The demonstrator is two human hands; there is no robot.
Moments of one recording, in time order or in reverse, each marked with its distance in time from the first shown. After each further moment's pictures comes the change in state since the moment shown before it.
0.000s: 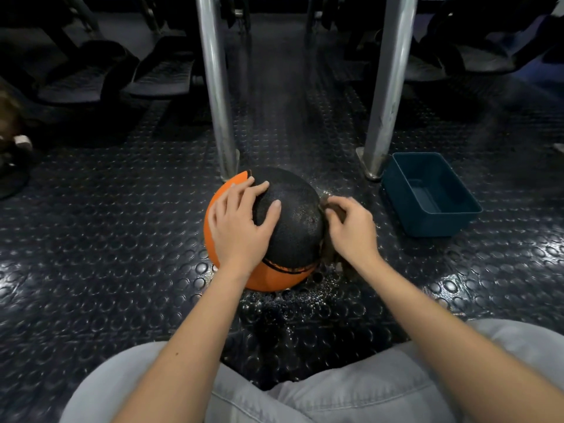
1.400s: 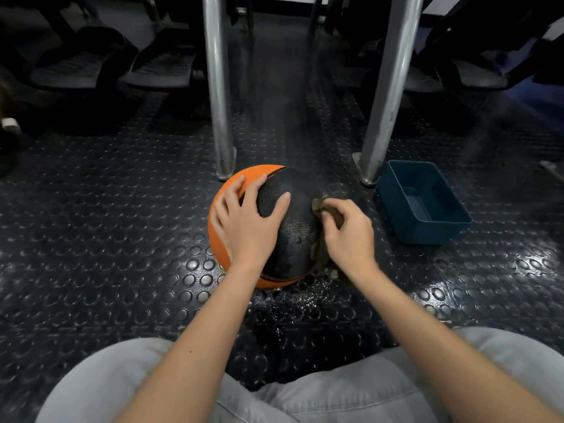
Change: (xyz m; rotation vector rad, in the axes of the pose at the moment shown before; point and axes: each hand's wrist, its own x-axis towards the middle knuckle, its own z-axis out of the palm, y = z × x) left_hand -0.001 0.019 0.013 -0.020 -0.029 -0.251; right_hand -0.010 -0.005 -0.004 -0.011 0.053 -0.125
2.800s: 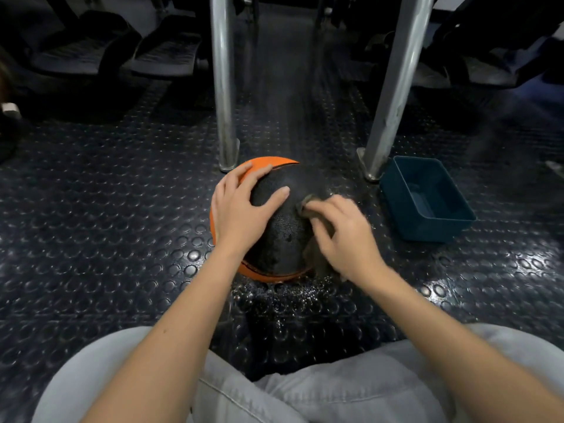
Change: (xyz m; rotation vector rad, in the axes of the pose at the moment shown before) left_hand 0.018 -0.018 -0.012 -0.124 -0.106 0.121; right_hand -0.009 -0.004 -0.006 -0.135 -0.176 -0.370
